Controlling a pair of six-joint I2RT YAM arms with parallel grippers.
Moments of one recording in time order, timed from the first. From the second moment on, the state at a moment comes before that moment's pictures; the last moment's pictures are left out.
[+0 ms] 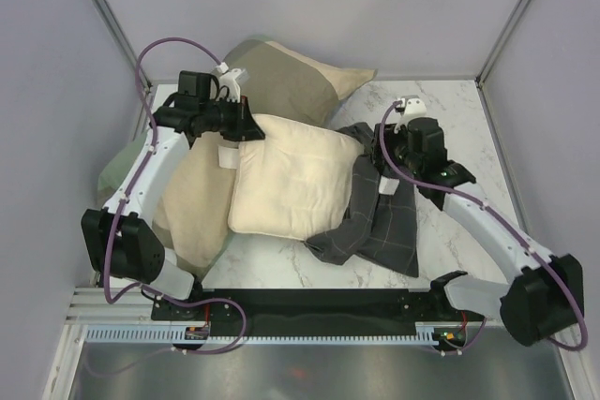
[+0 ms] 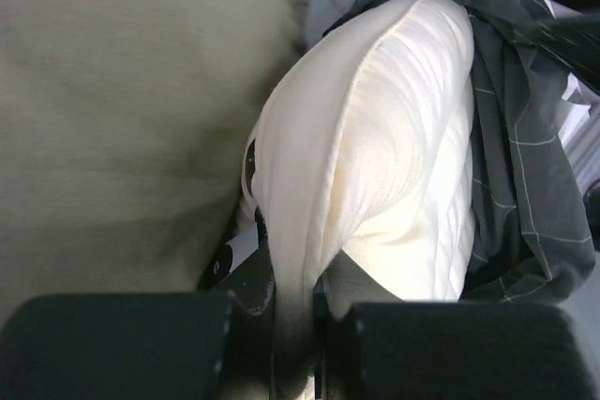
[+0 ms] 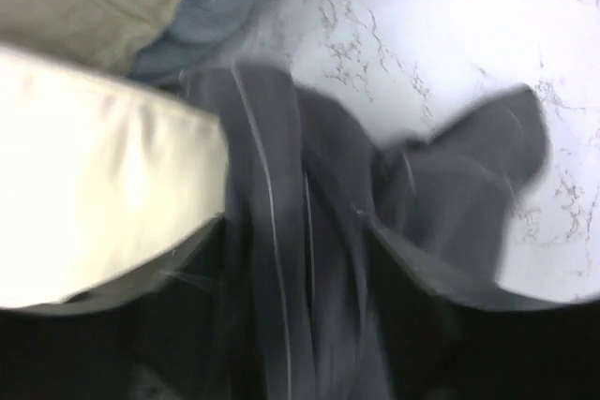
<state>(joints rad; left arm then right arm) -0.21 1.51 1.43 -0.66 0.62 -0.06 0.36 1.24 0.89 -0.13 0.05 0.22</state>
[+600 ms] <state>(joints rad) -0.10 1.51 1.43 -0.64 0.57 -0.13 0.41 0.87 0.66 -0.28 -0.19 0.38</state>
